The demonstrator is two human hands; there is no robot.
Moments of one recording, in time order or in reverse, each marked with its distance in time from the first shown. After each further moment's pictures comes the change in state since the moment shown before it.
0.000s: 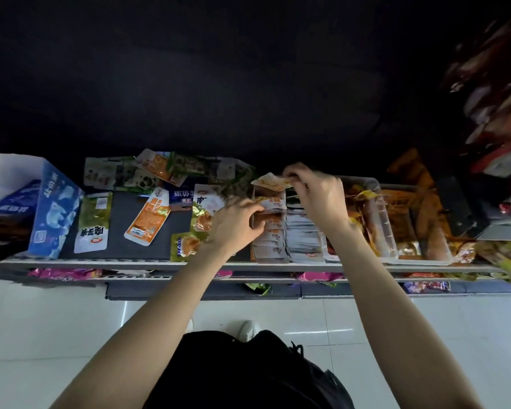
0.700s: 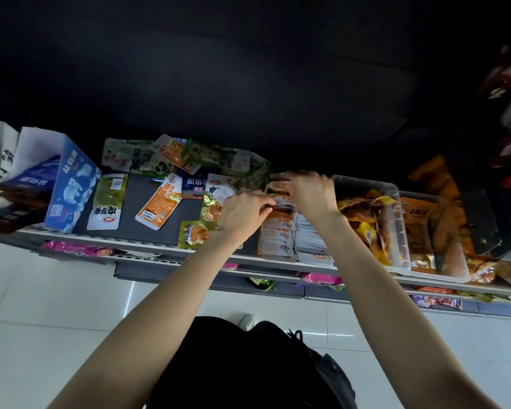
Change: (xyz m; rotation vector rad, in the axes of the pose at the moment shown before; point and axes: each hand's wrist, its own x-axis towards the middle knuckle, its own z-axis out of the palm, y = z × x) left_hand 0.005 0.004 -0.005 0.034 0.101 -0.036; right_hand 0.019 -0.005 0.045 -0.551 -0.375 -0.001
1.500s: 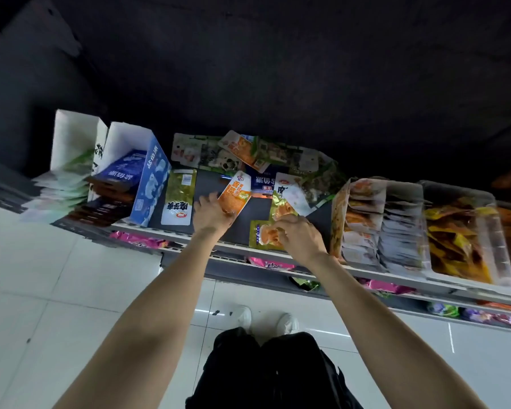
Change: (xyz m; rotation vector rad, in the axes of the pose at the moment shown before) left_hand -0.070 -0.212 0.004 -0.093 -0.205 -0.741; right_hand -0.018 -0.166 0.062 0.511 -0.419 -0.061
